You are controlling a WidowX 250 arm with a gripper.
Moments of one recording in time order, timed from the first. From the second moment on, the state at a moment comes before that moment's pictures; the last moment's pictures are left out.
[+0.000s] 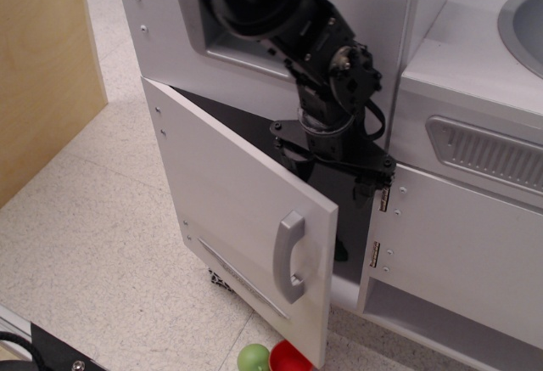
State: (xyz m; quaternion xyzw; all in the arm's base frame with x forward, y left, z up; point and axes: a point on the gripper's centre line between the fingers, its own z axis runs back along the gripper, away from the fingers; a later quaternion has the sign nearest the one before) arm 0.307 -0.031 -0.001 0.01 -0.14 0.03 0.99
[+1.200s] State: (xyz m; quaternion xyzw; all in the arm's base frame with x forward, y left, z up) arm 0.240 0.078 -0.036 0.06 -0.09 -0.02 0.99
